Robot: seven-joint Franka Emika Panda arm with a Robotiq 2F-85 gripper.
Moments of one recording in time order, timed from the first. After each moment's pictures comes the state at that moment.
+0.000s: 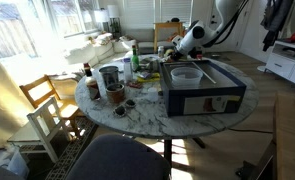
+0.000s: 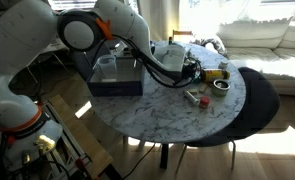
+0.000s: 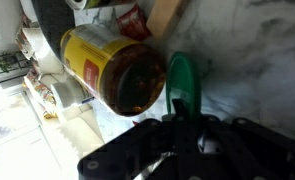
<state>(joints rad) -0.36 1.02 -0.11 -1.23 -2.14 3.11 0.92</state>
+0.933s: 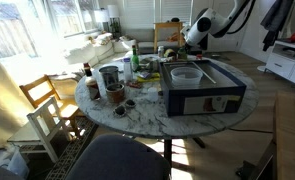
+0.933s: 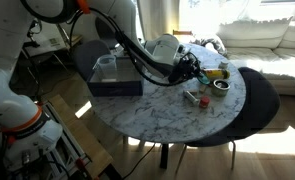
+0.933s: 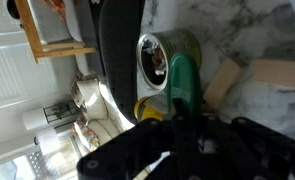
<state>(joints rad) -0.31 0.75 -0.20 -1.58 -2.10 2.85 1.01</state>
